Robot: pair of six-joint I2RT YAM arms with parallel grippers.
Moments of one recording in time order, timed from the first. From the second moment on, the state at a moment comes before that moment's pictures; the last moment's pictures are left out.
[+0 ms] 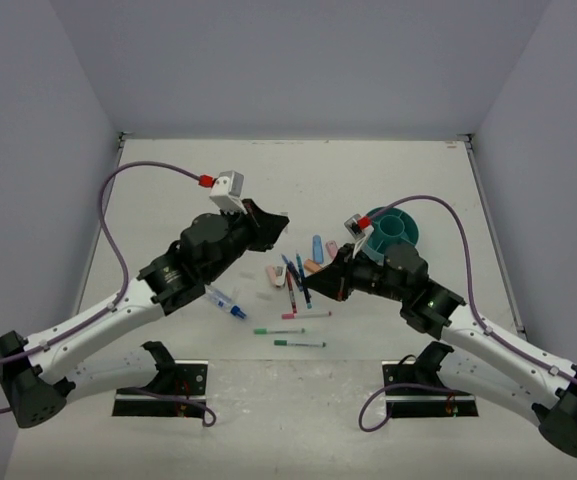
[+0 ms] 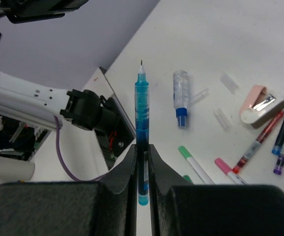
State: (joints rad) left arm -0.88 1.05 0.93 -0.08 -0.28 -0.70; right arm 0.79 0.84 0.57 0.06 -0.39 0.66
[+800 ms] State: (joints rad) left arm -0.88 1.03 0.75 0.47 0.03 -0.63; right arm 0.81 0.73 0.56 0.19 -0.30 0.68
